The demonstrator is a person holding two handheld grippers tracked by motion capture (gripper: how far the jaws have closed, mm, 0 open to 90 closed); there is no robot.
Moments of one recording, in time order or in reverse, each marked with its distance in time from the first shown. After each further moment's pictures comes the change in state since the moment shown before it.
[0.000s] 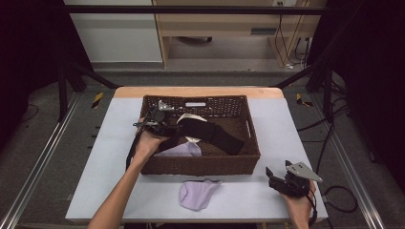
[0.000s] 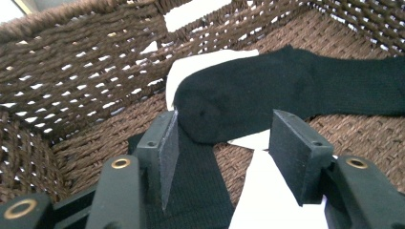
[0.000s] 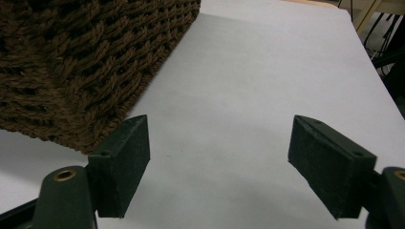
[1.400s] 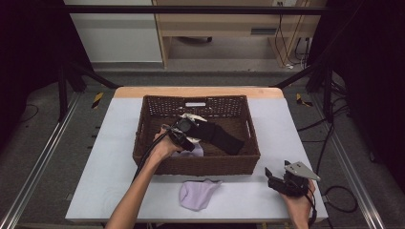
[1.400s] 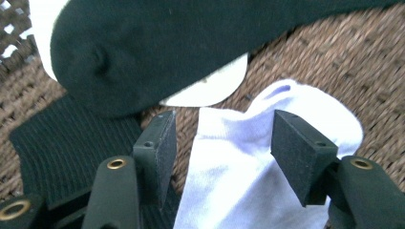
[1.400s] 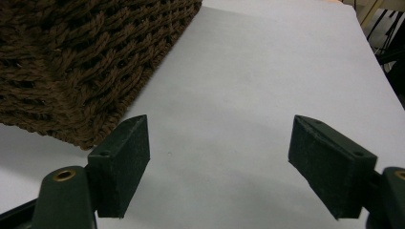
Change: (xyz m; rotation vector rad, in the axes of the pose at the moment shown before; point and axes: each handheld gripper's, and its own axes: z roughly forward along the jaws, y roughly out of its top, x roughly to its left) left arm -0.044 -0.003 0.064 0.387 -0.072 0.218; right arm 0.001 0.001 0.002 0.024 0.001 -0.016
